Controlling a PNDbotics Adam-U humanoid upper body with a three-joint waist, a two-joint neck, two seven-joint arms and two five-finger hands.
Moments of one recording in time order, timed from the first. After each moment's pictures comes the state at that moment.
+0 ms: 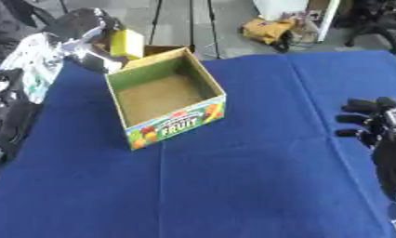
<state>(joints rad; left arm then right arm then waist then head) -1.00 0.39 -0.10 -1.03 -1.11 -0.28 -0.24 -0.21 -0.45 0.14 -1.75 -0.28 -0.06 -0.13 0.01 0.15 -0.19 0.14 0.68</state>
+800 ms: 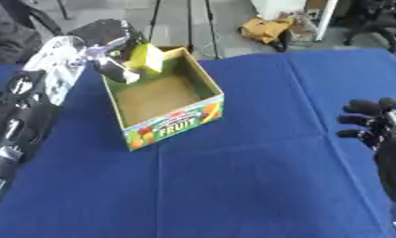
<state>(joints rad) -0.98 0.37 -0.13 -0.99 -1.15 -0.29 -0.35 -0.21 -0.45 0.14 -1.75 -0.28 -0.06 -0.13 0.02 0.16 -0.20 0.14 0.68</state>
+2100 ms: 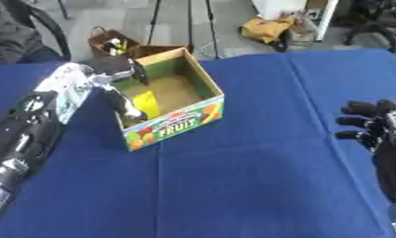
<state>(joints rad) -0.97 0.34 -0.14 -0.91 -1.13 -0.36 -0.41 -0.21 -0.44 0.14 -1.75 -0.28 -0.06 -0.13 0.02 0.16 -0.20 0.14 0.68</state>
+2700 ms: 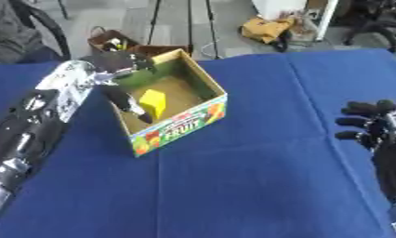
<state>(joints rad) -0.97 0.34 -0.14 -0.92 -1.16 -0.36 -0.36 -0.21 -0.44 0.14 -1.75 -0.28 -0.06 -0.13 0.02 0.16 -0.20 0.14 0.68</state>
